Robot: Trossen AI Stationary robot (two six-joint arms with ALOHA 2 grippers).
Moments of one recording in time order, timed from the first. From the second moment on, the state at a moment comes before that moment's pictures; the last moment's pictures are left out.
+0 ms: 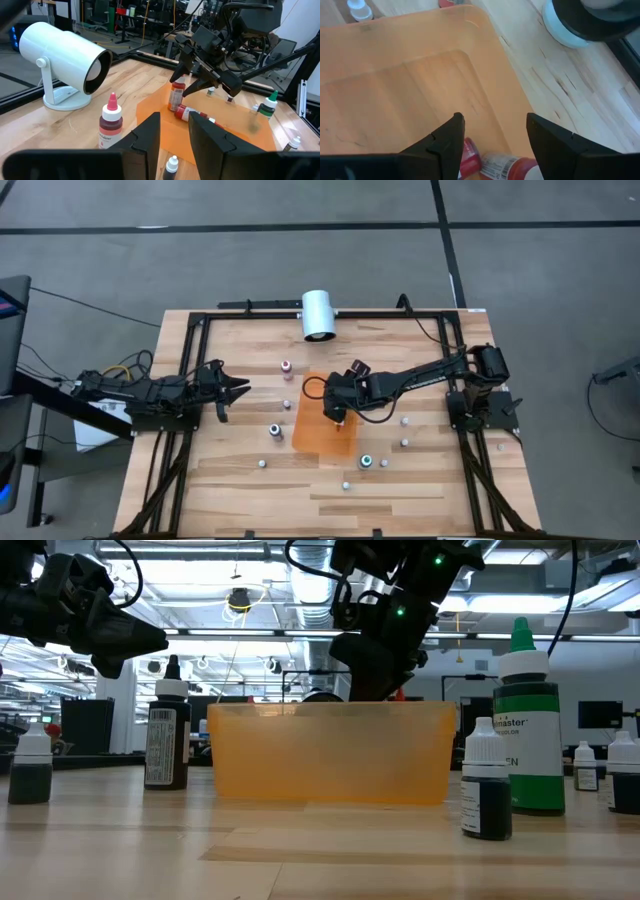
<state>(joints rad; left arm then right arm) -0.16 0.07 0.04 -0.02 -0.42 -0.23 0.10 1.84 1.27 -0.57 0.54 0.39</state>
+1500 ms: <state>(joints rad) -0.16 0.07 0.05 -0.03 -0.42 -0.23 0.17 1.84 1.35 -0.76 0.23 -1.07</state>
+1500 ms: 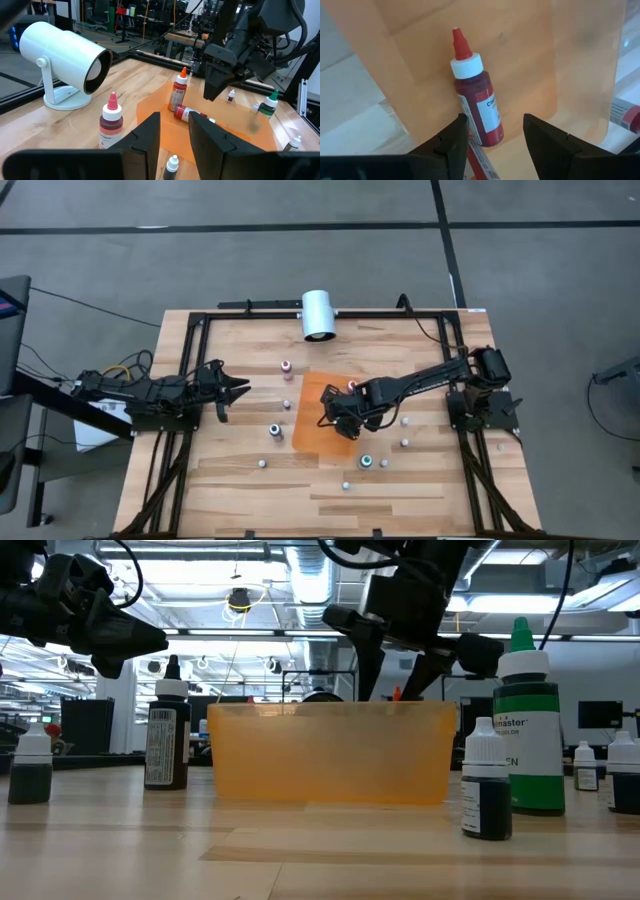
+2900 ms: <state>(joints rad) -0.16 0.07 0.05 -0.03 -0.42 -0.18 0.13 2.03 1.49 -0.84 0.20 -1.04</state>
